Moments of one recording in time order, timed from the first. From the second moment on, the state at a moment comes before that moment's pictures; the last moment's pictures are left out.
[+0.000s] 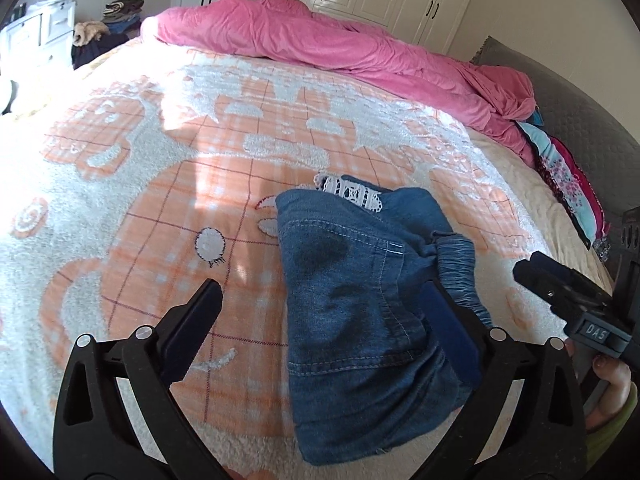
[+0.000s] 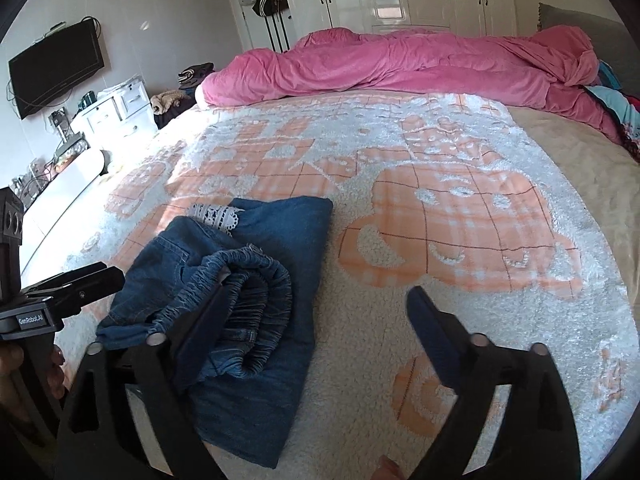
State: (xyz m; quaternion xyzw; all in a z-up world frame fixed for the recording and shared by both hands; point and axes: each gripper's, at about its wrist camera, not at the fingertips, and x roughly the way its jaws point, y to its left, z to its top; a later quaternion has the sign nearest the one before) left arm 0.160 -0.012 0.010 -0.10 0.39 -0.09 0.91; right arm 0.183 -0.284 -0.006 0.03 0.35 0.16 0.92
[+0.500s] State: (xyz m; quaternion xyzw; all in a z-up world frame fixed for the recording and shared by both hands) left arm 0.107 -0.004 0.047 -0.09 0.35 -0.06 0.93; right arm 0.126 -0.277 0.041 0.01 0.29 0.18 0.94
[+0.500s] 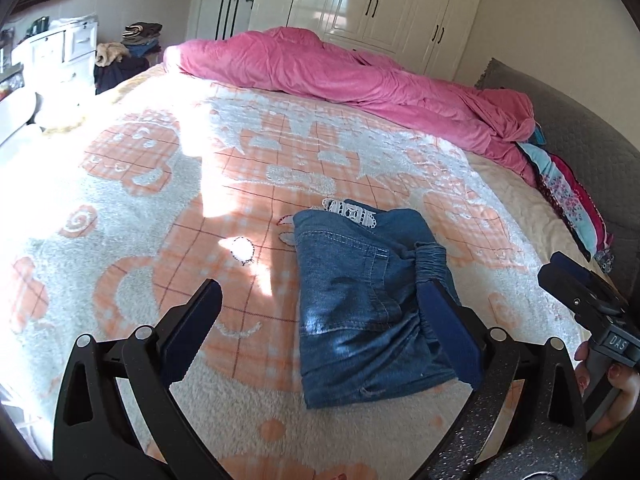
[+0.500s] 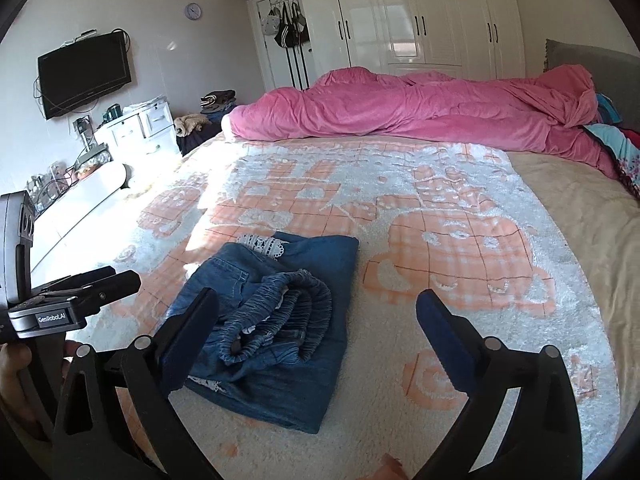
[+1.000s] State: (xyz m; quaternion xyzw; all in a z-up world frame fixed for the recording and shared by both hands) left arm 0.044 -0.011 0.049 -0.06 0.34 -0.05 0.94; right arm 0.068 -0.273 0.038 -0.02 0.27 0.18 0.95
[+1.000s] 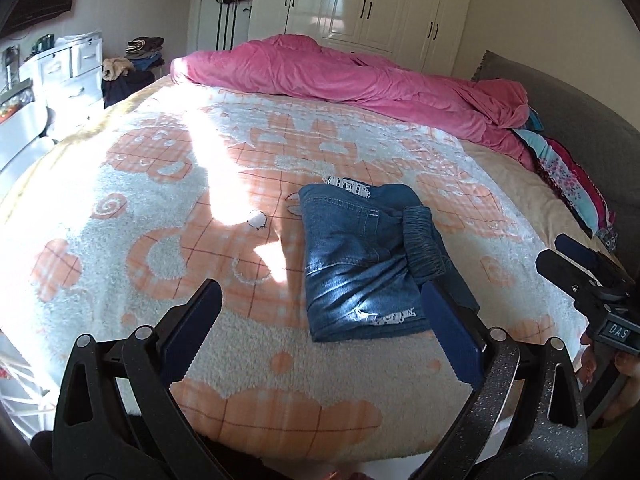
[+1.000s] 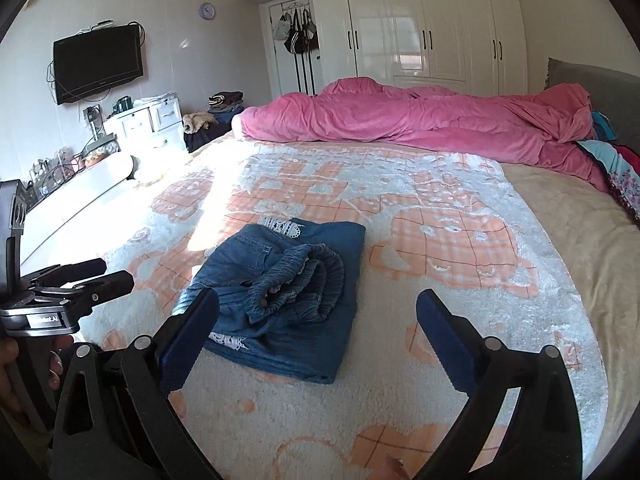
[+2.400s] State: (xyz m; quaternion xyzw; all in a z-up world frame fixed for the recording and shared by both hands) left arm 0.000 -0.017 -0.006 -0.07 0.40 -0.04 0.91; right arm 0.032 -0.286 -0.025 -0.01 0.35 0.16 0.92
